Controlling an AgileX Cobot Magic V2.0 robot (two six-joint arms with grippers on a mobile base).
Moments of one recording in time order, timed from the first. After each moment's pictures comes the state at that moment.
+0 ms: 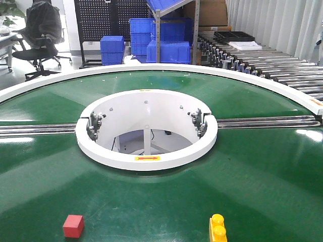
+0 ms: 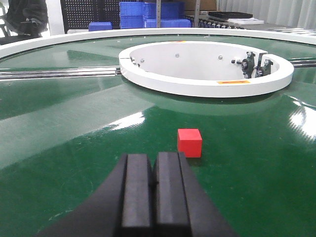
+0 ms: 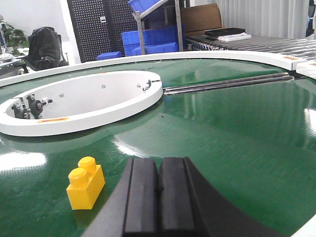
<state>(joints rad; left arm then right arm) -0.06 -0.01 0.03 -0.15 0.15 0.13 0.02 -0.01 0.03 0.02 0.08 0.09</state>
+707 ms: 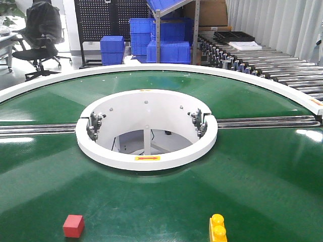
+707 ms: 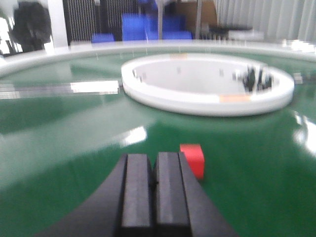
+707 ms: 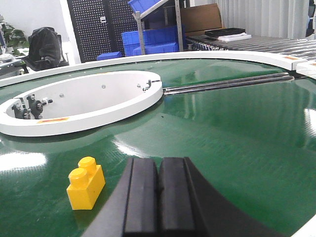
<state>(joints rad) -0.06 -0.01 0.03 -0.15 0.07 0.13 0.02 -0.01 0.03 0.02 0.08 0.09</state>
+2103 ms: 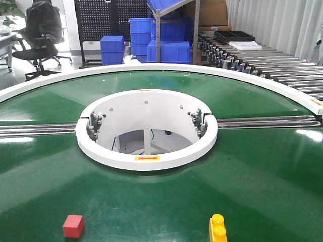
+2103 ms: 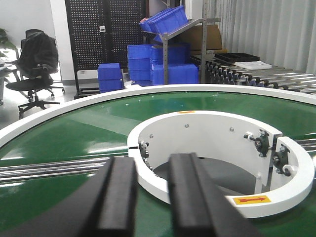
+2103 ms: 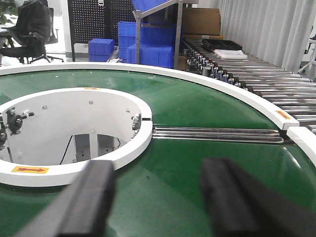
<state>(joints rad) -0.06 0.82 -0.76 -0.18 0.00 0.20 0.02 0.75 -0.72 -0.07 0.13 -0.01</state>
